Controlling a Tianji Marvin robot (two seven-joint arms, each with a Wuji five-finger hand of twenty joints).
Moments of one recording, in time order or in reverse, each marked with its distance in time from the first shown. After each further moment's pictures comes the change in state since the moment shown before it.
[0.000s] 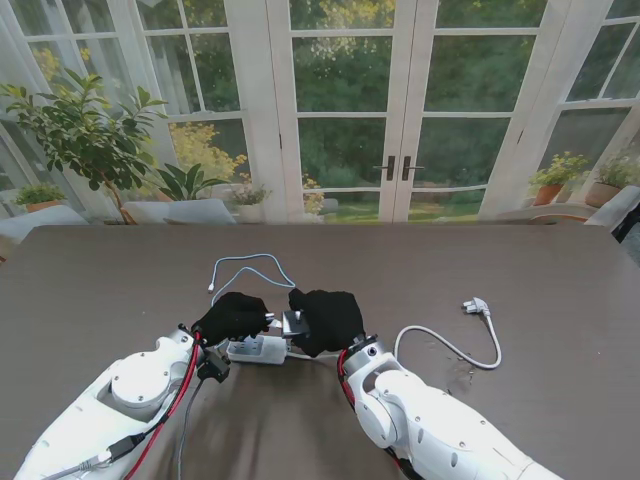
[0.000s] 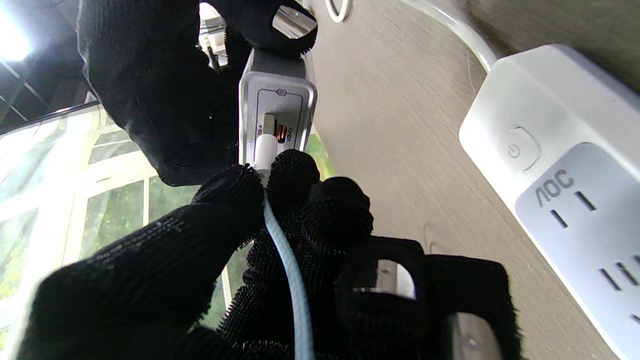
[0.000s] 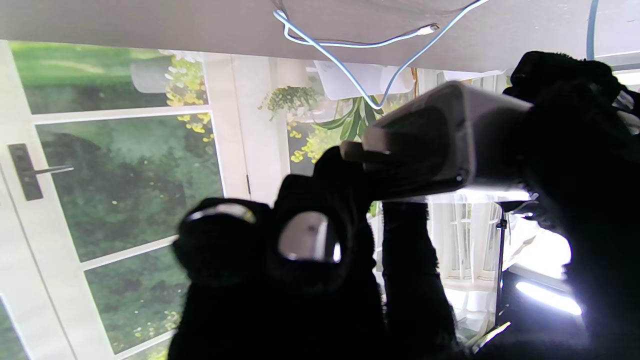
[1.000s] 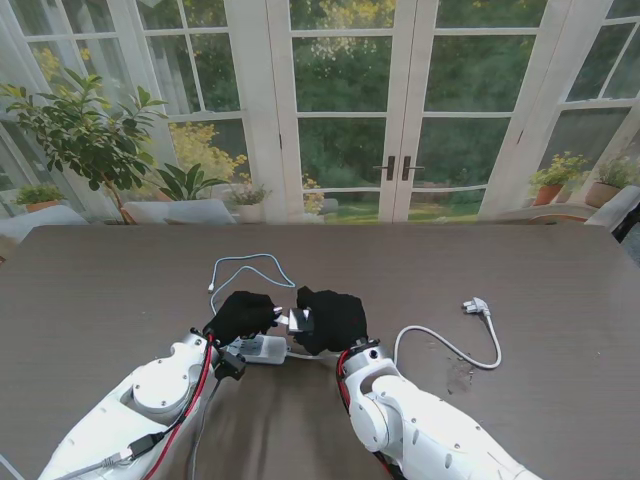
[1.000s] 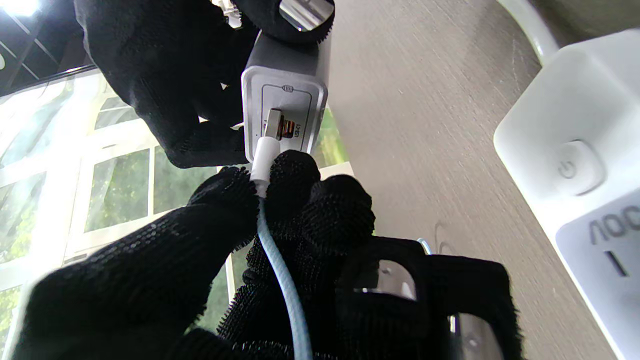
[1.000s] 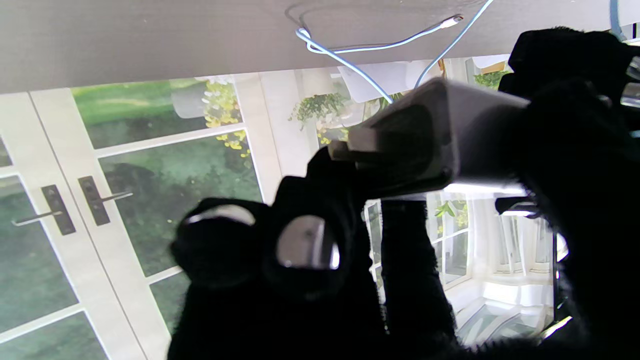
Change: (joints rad) left arm -0.034 -0.046 0.073 0.075 -0.045 -0.056 0.140; right arm -0.028 -0.038 0.028 0.027 0.099 0.039 -0.025; left_hand -0.018 0.005 0.006 0.002 0.013 0.002 0.020 0.000 0.006 0.004 0.007 -0.041 0.001 0.005 0.000 0.000 0.001 0.005 0.002 0.000; right_hand 0.009 -0.002 0.000 0.000 0.009 0.012 0.000 0.000 0.000 0.041 -0.012 0.003 0.011 0.008 0.013 0.000 0.006 0.000 0.001 0.011
